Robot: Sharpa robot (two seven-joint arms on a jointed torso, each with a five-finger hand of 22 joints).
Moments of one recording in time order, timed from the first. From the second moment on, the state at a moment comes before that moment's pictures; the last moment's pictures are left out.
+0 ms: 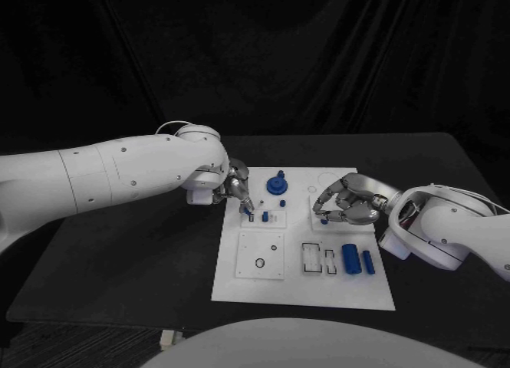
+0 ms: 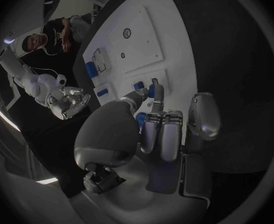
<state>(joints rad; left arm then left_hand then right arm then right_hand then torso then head) 1.35 -0.61 -0.21 1.34 -0.92 0.33 -0.57 1.20 0.01 0.35 0.02 0.34 0.97 0.07 0.34 0.74 1.47 -0.02 1.55 1.31 1.47 -0.06 1.56 1.31 0.08 1.39 0.04 1.19 1.31 1.22 -0.96 -0.21 1.74 -1.02 -0.24 -0.08 1.46 -0.04 0.19 0.23 0.32 0.88 0.11 0.27 0.34 1.46 0.03 1.57 1.31 1.46 -0.03 1.57 1.31 0.06 1.40 0.08 1.26 1.31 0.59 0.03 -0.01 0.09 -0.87</state>
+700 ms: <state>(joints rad) 1.32 -0.58 -0.21 1.31 -0.92 0.32 -0.57 1.21 0.02 0.36 0.01 0.33 0.97 0.06 0.34 0.74 1.47 -0.02 1.54 1.31 1.47 -0.06 1.56 1.31 0.08 1.38 0.05 1.19 1.31 1.21 -0.96 -0.21 1.74 -1.02 -0.24 -0.08 1.46 -0.04 0.19 0.23 0.32 0.88 0.11 0.28 0.34 1.46 0.03 1.57 1.31 1.46 -0.03 1.57 1.31 0.06 1.40 0.08 1.26 1.31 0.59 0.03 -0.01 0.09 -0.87</state>
